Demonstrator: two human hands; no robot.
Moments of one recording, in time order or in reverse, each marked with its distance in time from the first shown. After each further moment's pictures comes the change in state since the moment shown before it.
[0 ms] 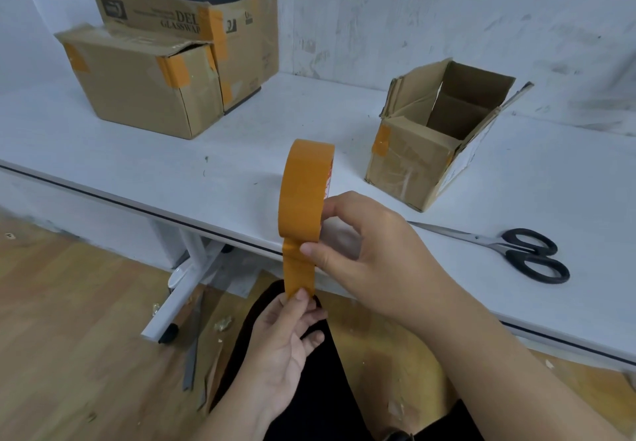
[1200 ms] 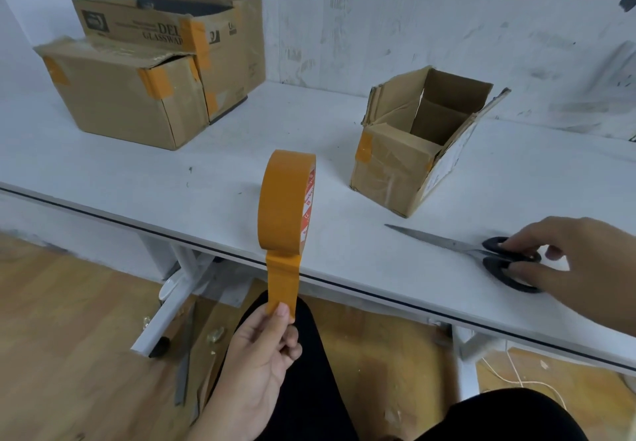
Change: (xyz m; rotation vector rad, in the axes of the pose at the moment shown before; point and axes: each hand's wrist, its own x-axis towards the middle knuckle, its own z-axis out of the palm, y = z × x) left_hand -0.001 0.000 -0.014 0.010 -0.096 0.086; right_hand -0.073 0.062 -0.137 -0.517 -0.074 0.566
